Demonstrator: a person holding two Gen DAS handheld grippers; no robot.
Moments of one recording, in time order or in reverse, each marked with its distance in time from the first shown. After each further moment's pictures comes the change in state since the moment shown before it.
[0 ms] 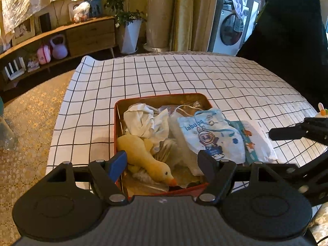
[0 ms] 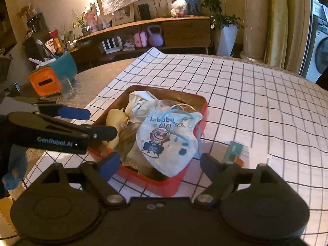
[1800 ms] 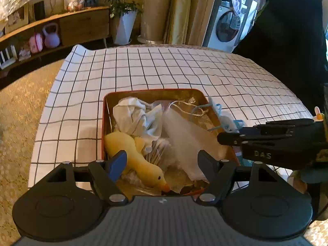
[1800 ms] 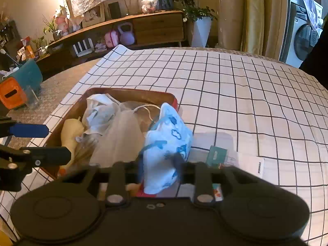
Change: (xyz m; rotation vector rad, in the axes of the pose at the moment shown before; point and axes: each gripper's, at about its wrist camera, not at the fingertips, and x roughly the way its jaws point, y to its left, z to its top) left arm 0.028 0.007 0.004 -0.050 0.050 -0.069; right arm 0.063 -0.025 0.008 0.097 0.024 -0.116
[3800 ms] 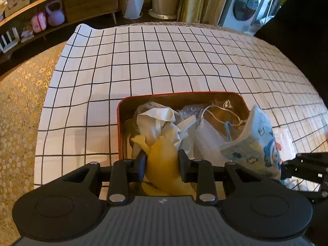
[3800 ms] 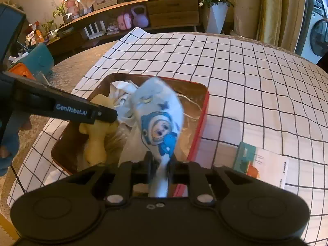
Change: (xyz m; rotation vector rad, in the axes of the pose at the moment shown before) left arm 0.061 0.032 0.053 -0.037 0.173 0.051; right arm 0.007 0.026 0.010 -0.044 0.115 0.050
